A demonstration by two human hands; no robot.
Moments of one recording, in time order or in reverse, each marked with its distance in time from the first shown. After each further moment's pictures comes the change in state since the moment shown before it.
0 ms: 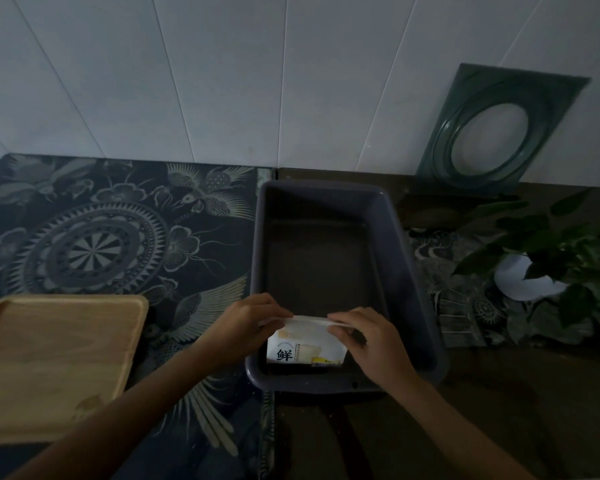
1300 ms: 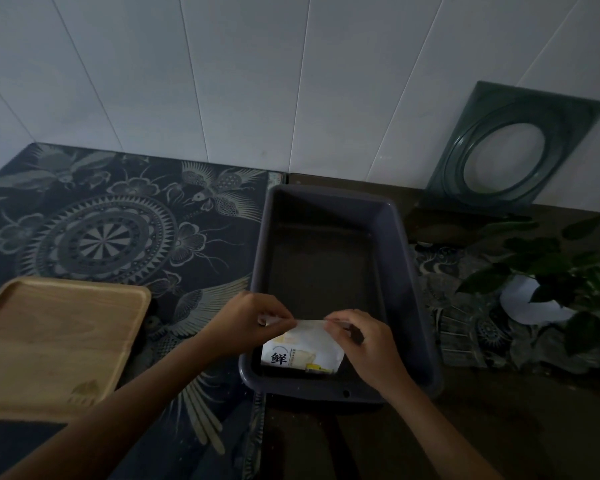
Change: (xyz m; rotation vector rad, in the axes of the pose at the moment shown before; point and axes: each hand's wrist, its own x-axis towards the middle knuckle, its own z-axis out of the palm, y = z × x) left_hand 0.013 0.030 -0.009 -0.105 -0.010 -0.225; right_hand 0.012 -0.012 -0.011 0.230 -0.048 0.112
